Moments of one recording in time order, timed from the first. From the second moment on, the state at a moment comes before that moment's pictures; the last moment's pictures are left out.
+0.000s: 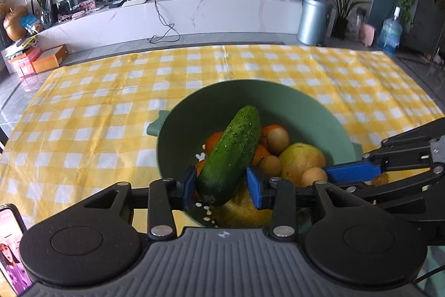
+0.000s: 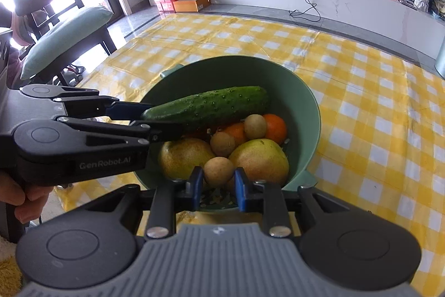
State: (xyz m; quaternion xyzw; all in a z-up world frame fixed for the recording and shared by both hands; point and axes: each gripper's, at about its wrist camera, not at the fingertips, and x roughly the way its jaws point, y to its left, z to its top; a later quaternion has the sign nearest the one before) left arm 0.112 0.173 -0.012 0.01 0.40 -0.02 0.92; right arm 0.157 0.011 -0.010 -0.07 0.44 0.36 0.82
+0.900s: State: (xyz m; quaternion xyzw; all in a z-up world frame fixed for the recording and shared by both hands) left arm 0.088 0.144 0.020 0.07 0.31 -0.07 0.94; right arm 0.126 -0.033 0.009 -0.07 0.35 0.34 0.87
